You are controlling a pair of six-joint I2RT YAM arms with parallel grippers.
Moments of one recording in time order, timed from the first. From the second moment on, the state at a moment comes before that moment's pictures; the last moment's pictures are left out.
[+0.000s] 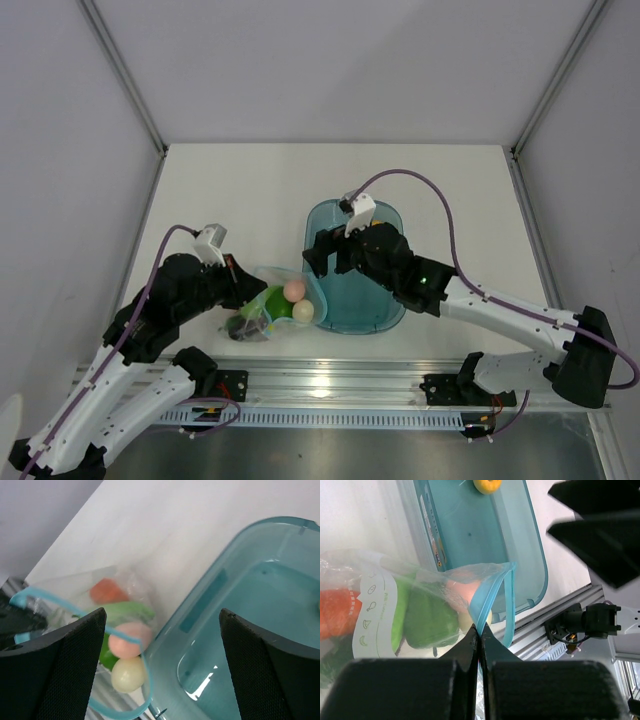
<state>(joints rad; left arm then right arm) -0.59 0.54 0.80 -0.74 0.11 -0.66 1.03 1.24 1.01 -0.04 0.21 0.37</state>
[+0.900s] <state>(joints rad) -0.59 0.58 0.78 -0.70 0.14 -0.65 0.73 1.73 1.34 -0.40 0.63 0.55</state>
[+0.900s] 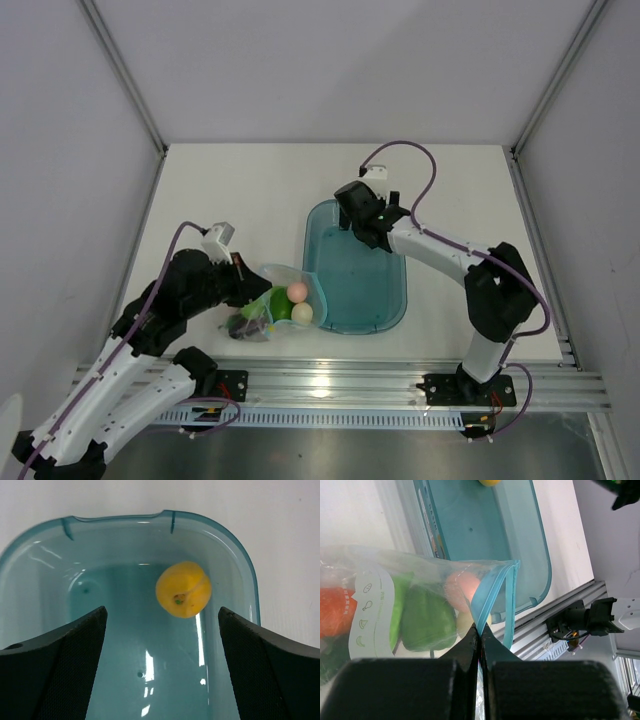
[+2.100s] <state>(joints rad) -0.59 0.62 0.76 -0.66 0.14 -0.66 0.69 2.04 1.37 -0.33 0.73 0.50</state>
